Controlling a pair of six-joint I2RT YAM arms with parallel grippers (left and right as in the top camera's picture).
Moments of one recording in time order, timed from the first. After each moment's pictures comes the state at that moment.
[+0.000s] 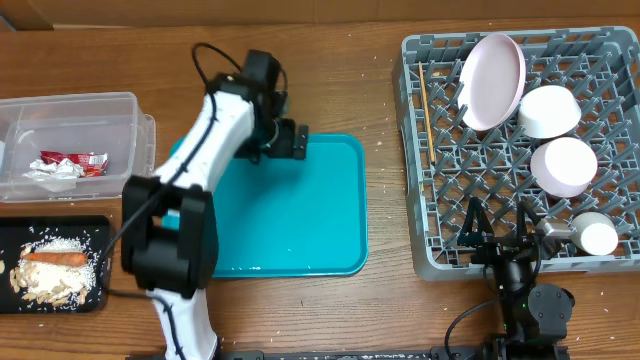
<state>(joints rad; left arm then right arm) -0.27 2.03 1.61 -0.98 0.14 -0.16 -0.04 0.01 0.02 -0.03 -0.08 0.36</state>
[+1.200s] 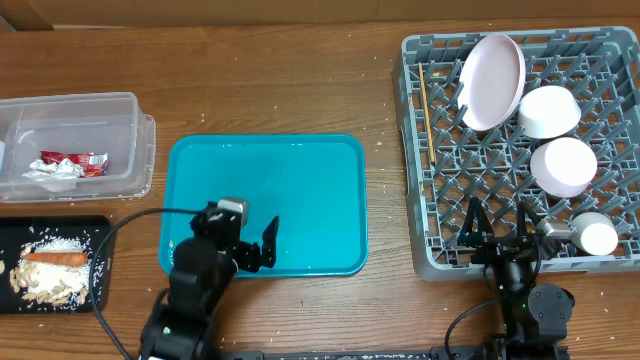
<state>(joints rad) -0.27 0.57 0.22 -0.09 0.07 -0.11 -0.04 0.01 0.02 -0.03 -0.08 0.36</state>
